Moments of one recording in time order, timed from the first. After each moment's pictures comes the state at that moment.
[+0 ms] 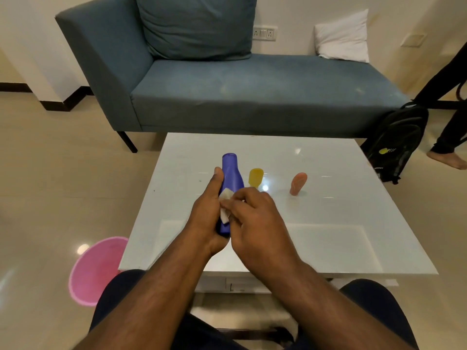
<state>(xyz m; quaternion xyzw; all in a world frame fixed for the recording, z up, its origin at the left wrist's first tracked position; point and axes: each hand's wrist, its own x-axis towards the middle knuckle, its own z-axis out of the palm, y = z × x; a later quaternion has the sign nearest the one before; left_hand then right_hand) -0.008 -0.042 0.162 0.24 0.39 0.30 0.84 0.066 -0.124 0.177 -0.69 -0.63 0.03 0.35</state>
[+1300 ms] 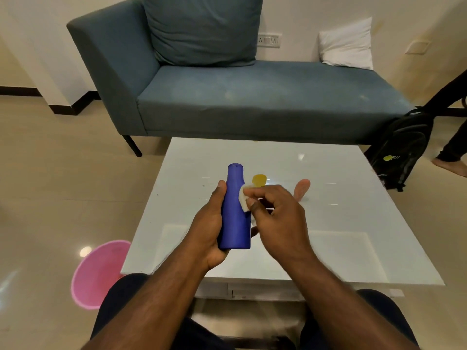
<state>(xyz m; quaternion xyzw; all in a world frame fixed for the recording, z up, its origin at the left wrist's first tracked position) -0.014 -0.053 0.166 0.29 0.37 0.30 0.83 0.095 -0.115 0.181 -0.67 -0.47 0.20 0.53</state>
